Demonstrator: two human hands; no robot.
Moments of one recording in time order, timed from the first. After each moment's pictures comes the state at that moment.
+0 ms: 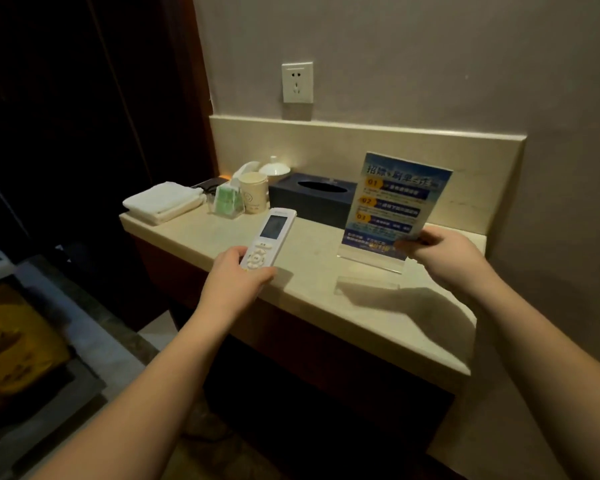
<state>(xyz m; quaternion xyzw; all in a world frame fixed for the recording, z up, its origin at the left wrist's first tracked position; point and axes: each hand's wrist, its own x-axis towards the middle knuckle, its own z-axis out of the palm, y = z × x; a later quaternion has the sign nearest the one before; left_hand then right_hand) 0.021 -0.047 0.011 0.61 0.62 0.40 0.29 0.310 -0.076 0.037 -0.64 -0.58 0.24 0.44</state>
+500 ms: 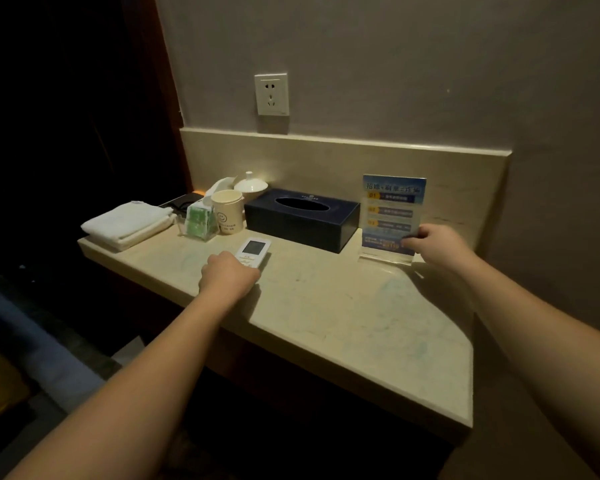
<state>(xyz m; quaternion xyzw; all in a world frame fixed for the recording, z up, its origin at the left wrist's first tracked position) 0.049 0.088 -0.005 0.60 0.76 0.20 0.18 0.379 0.032 0.026 -0.72 -0.54 0.24 0.37</state>
